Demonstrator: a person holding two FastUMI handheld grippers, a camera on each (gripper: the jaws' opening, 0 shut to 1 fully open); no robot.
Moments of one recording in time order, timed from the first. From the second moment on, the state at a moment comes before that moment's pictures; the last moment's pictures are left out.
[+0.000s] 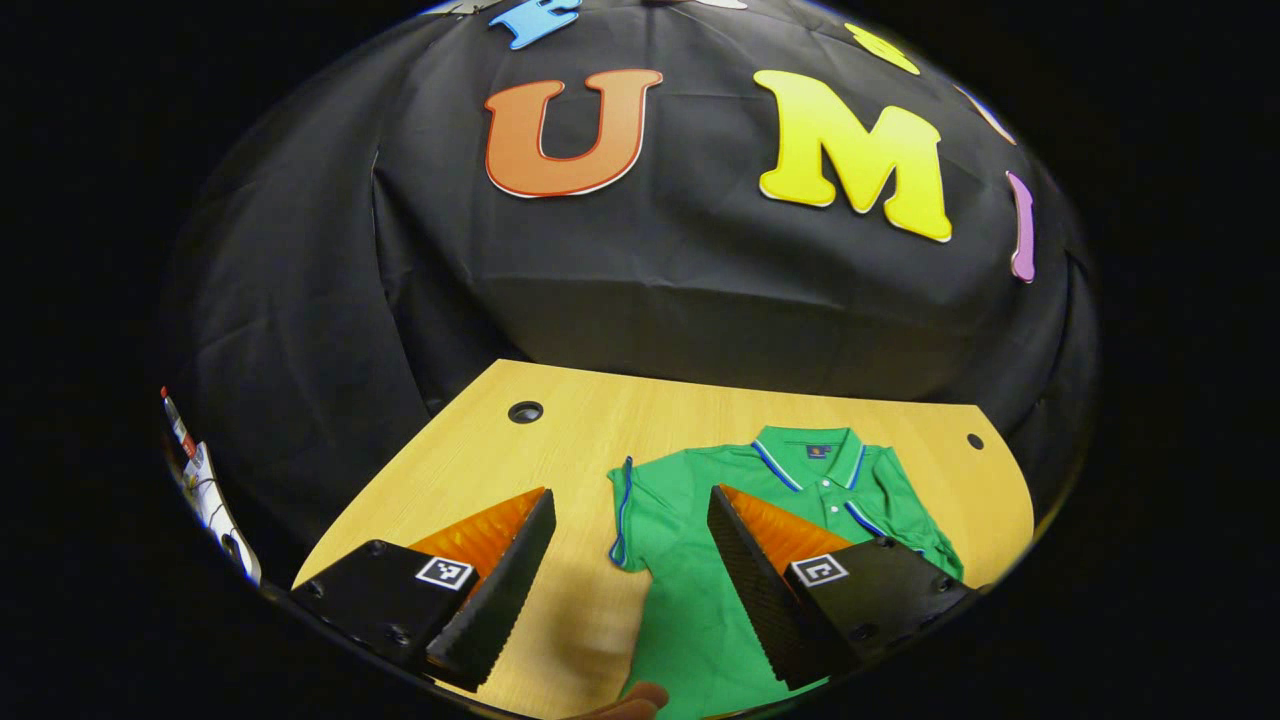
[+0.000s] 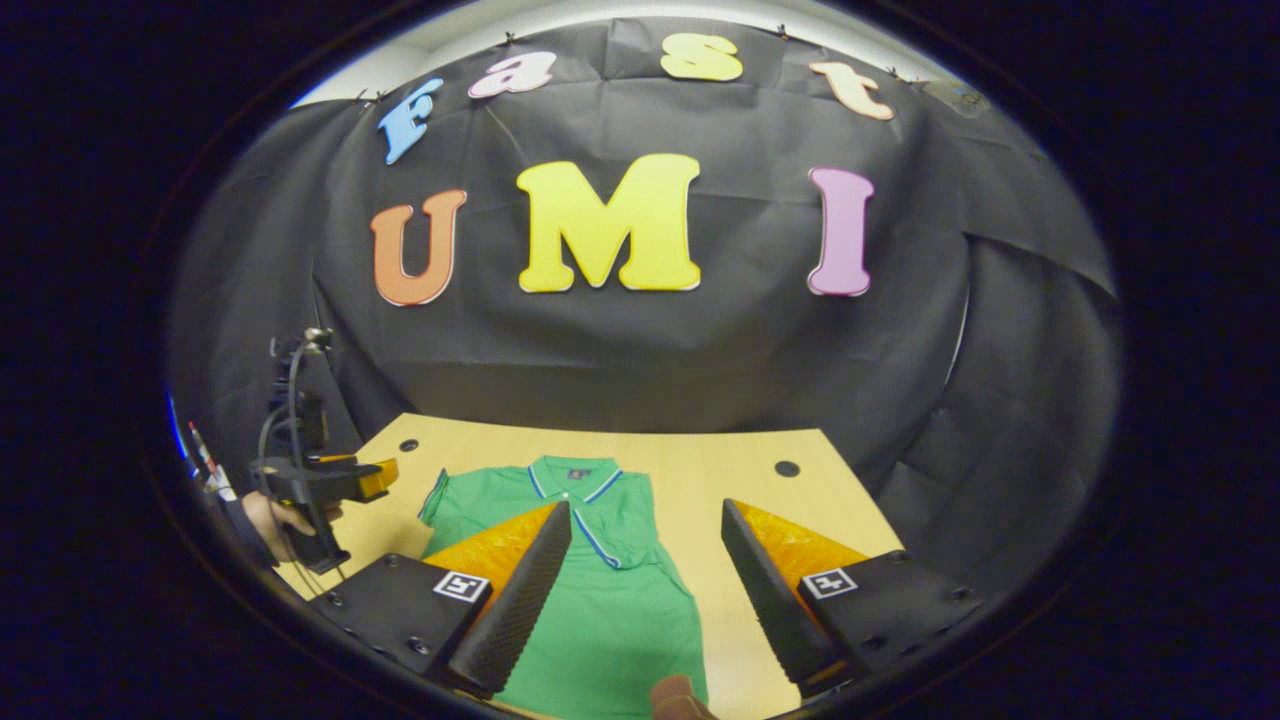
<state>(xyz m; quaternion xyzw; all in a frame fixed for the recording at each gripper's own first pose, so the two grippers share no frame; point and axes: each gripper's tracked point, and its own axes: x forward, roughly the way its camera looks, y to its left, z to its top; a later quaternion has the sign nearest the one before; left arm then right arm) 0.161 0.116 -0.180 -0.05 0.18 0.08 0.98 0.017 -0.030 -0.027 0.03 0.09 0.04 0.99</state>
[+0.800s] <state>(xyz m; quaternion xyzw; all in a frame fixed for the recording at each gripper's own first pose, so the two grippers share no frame) 0.244 0.118 -0.304 -0.04 0.32 0.04 0.95 -0.063 -0.017 0.028 -0.01 0.04 -0.02 1.00</state>
